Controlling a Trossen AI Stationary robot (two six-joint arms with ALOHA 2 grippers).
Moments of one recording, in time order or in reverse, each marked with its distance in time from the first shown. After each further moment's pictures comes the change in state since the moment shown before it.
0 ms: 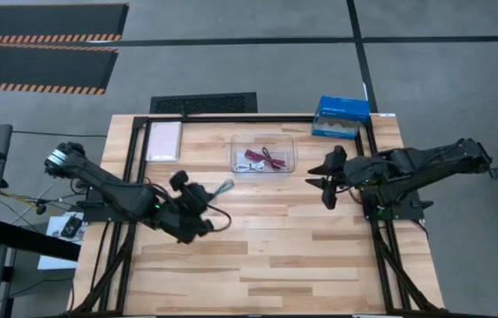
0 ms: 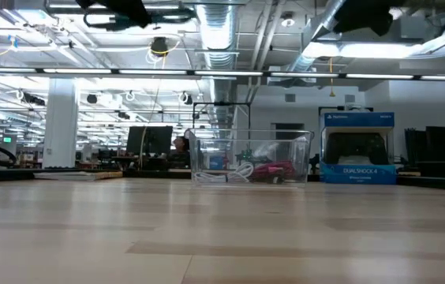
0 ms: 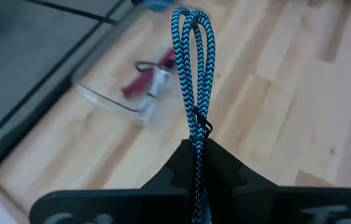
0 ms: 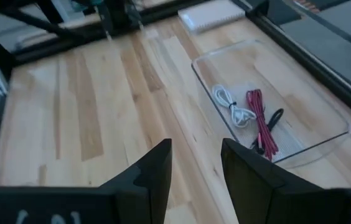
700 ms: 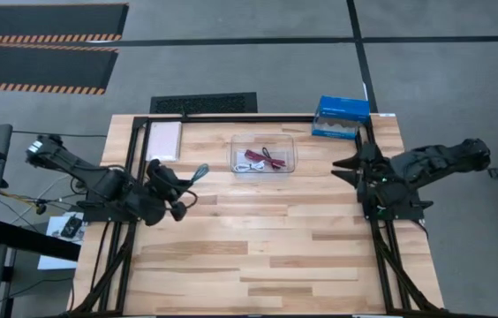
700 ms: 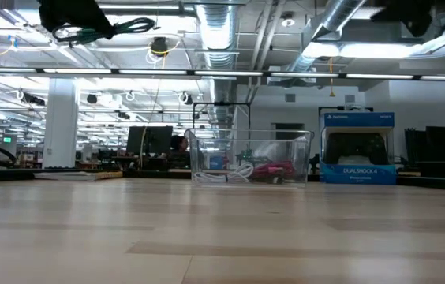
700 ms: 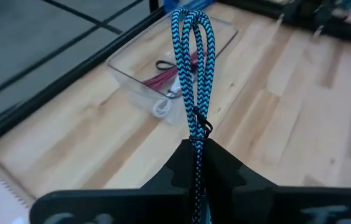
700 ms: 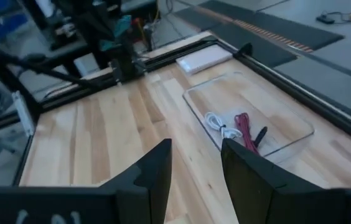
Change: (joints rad) left arm -0.002 -0.395 -0.310 0.076 -0.021 -0.064; right arm 0.122 -0.390 -0.160 -0.020 0.161 0.036
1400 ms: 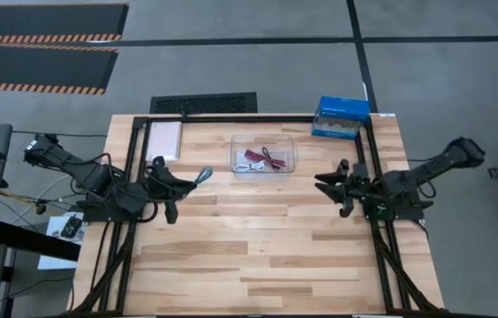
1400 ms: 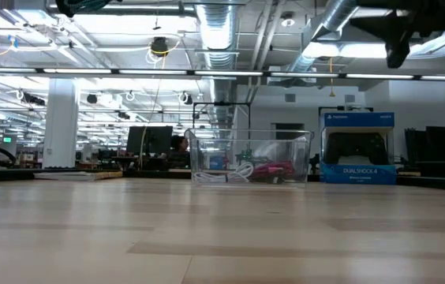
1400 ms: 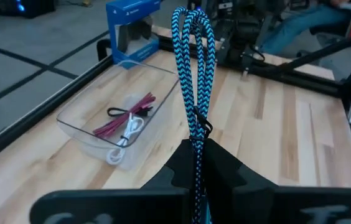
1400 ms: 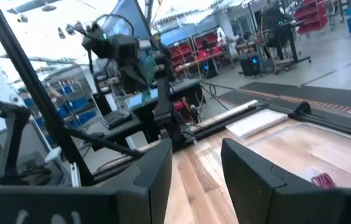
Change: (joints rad) left arm 0.002 -0.115 -0.039 0.300 0.086 0.296; right arm 0.079 0.006 -0.563 1.129 0.049 -0.166
